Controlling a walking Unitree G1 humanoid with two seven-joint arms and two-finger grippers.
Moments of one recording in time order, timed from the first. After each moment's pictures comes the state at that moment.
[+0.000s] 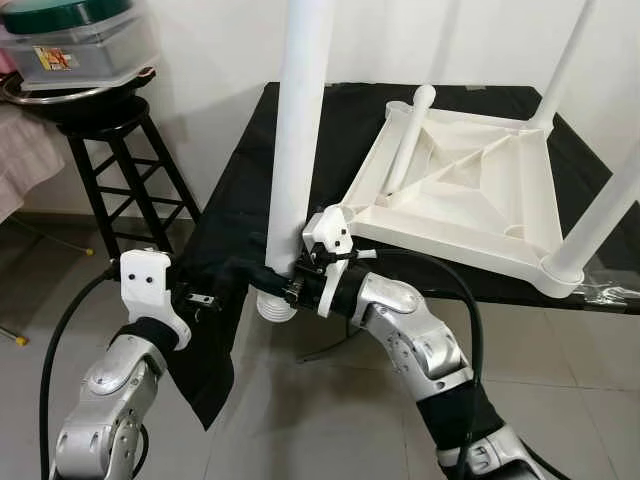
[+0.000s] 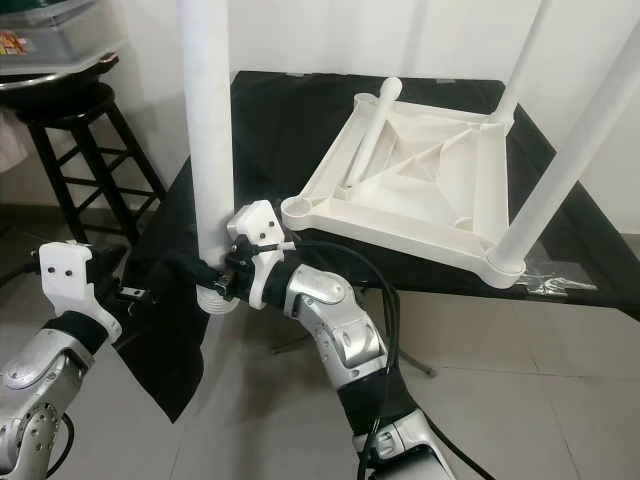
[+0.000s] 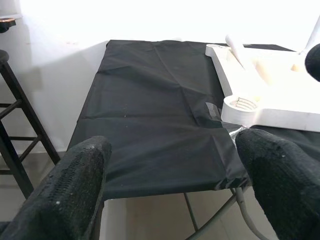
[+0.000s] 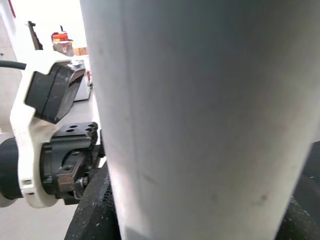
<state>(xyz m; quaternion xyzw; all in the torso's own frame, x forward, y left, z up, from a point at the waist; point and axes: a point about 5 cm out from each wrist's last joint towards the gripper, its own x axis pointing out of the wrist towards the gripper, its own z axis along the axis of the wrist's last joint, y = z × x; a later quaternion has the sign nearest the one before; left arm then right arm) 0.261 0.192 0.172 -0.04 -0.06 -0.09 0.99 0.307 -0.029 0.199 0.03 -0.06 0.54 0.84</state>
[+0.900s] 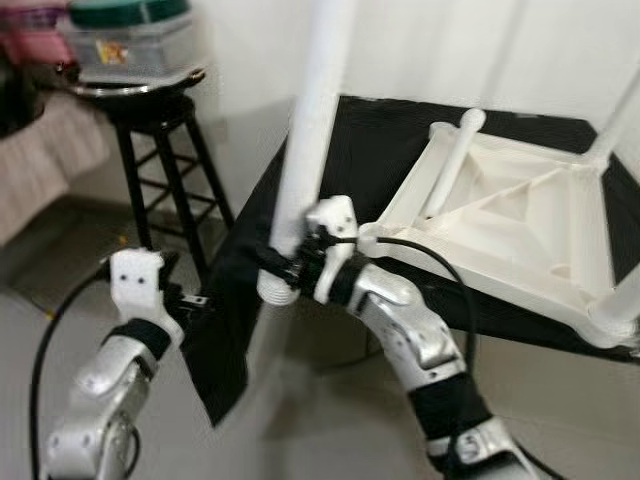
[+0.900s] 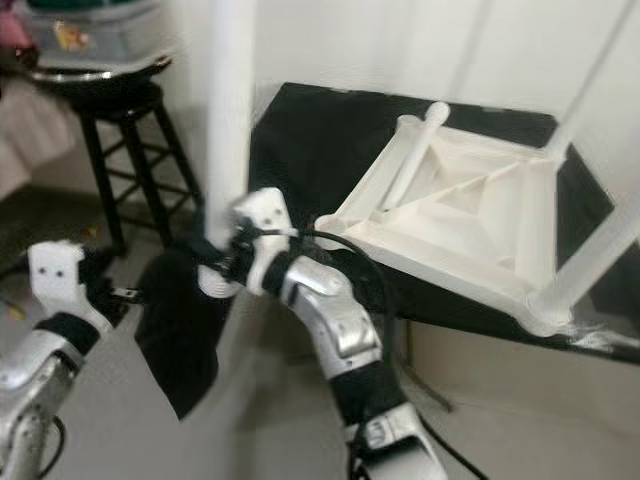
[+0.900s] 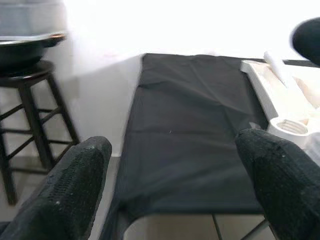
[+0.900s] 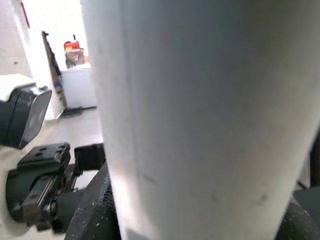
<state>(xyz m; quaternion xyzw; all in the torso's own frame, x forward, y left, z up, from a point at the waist) 0.261 0.192 0.172 -0.04 -0.07 -0.10 0.99 0.318 -0.029 0.207 0.04 -0.07 0.50 0.86</state>
